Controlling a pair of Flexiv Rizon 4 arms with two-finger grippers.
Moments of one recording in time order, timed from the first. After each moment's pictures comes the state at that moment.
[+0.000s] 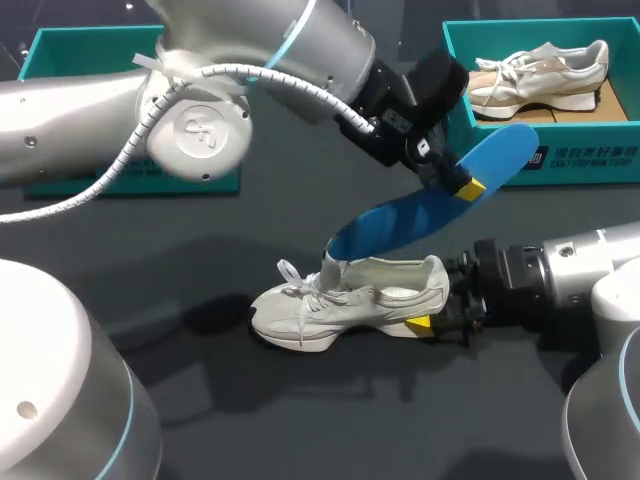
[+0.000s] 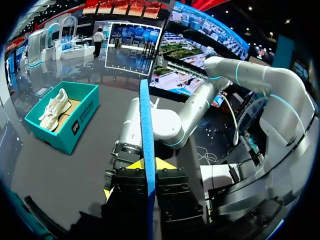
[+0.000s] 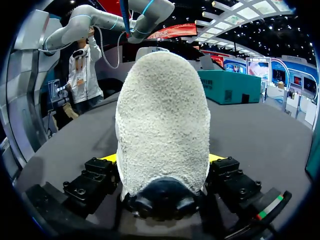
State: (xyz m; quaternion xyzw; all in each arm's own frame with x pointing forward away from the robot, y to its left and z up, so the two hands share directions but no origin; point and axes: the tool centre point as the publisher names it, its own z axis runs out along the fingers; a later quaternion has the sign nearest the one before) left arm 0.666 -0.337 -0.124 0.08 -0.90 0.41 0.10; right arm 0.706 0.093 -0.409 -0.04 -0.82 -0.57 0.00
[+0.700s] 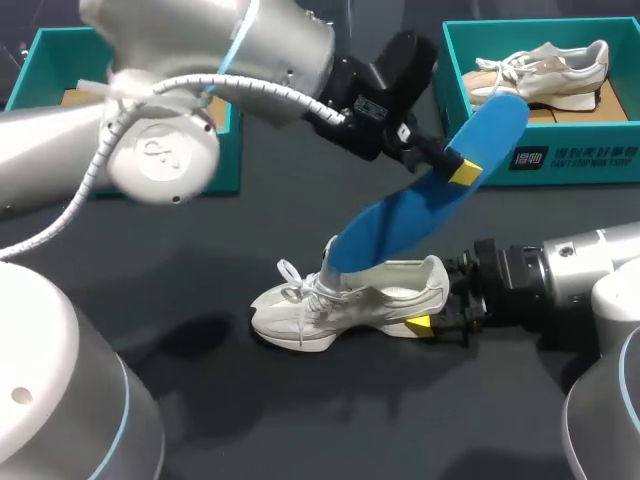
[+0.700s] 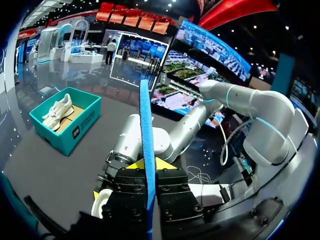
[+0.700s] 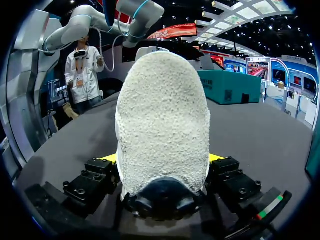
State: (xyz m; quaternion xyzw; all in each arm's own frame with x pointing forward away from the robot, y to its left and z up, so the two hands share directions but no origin) left arm 0.645 -0.323 -0.077 0.14 -0.86 0.48 0.12; right arm 0.706 0.093 -0.409 -0.04 -0.82 -0.57 0.00
